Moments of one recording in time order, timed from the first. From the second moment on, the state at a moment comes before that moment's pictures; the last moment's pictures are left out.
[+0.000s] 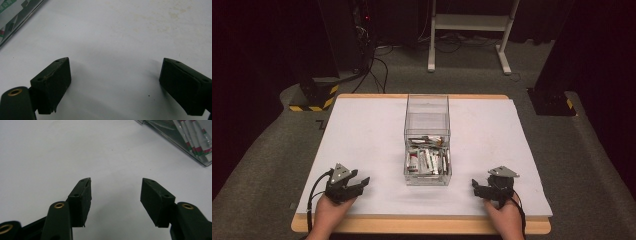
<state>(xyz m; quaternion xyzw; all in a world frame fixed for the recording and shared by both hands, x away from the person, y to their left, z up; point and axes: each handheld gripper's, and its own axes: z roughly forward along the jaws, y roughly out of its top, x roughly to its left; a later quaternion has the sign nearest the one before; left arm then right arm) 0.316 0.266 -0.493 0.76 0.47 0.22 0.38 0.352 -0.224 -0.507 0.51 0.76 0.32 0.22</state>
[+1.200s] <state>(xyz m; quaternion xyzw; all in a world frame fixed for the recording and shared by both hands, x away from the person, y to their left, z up) 0.302 0.223 -0.480 0.78 0.42 0.21 0.42 0.351 -0.224 -0.507 0.51 0.76 0.32 0.22</state>
